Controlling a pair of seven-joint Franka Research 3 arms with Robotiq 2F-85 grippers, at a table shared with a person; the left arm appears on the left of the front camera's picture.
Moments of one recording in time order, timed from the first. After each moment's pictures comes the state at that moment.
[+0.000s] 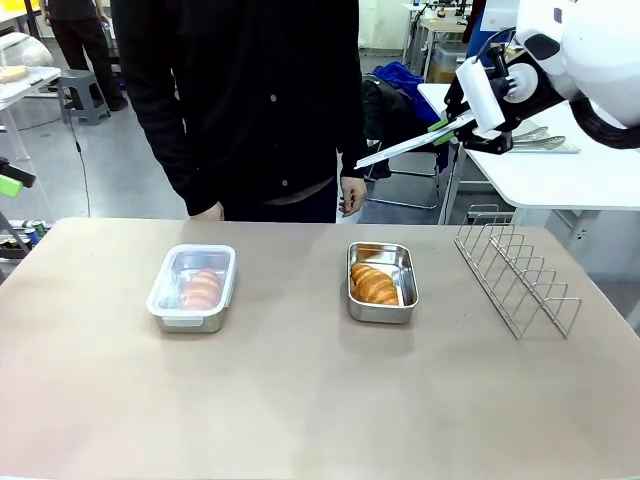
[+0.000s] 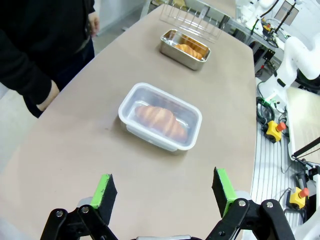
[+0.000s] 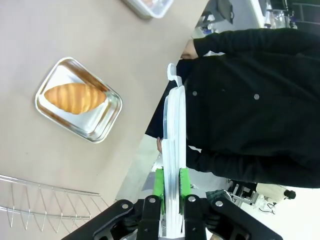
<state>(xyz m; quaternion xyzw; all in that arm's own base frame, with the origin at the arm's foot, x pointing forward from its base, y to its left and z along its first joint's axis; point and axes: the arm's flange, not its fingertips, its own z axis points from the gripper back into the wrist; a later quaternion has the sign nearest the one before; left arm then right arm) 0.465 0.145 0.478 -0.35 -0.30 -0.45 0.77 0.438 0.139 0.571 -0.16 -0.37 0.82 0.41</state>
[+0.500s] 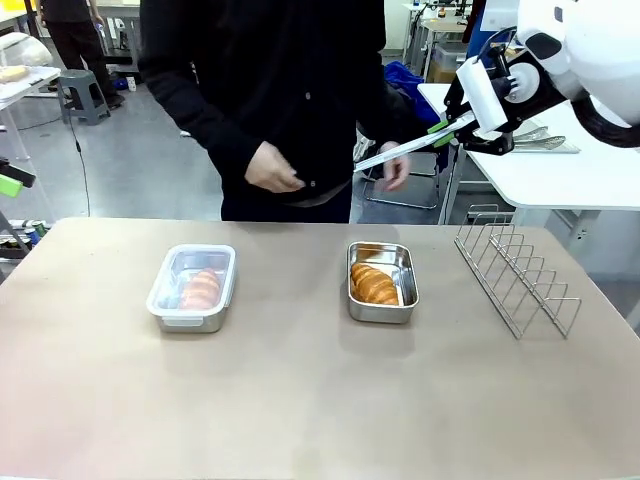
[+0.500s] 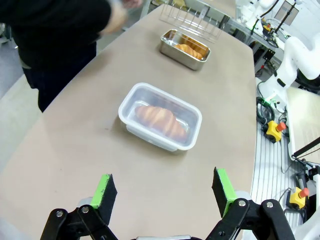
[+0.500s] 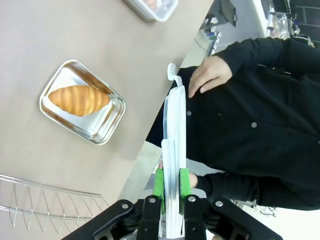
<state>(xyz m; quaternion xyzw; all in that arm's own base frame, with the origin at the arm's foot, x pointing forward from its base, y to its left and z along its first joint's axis) 0.465 0.145 0.478 -0.35 -0.30 -0.45 0.77 0.435 0.140 0.573 -0.15 -0.37 0.82 0.41</state>
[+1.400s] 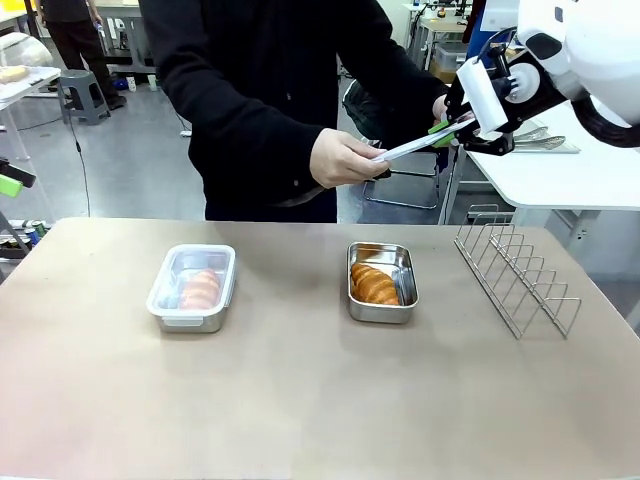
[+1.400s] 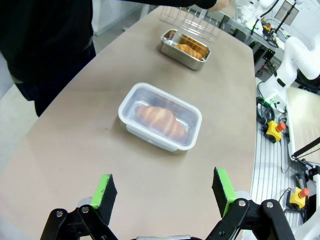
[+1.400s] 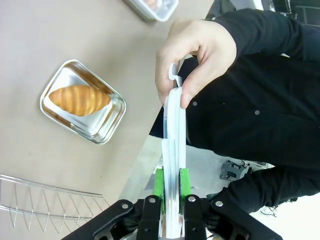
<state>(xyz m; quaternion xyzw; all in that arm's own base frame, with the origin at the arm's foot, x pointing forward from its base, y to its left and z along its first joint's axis) 0.465 0.145 0.478 -0.35 -0.30 -0.45 0.77 0.435 0.139 0.572 -0.15 -0.37 0.82 0.41</state>
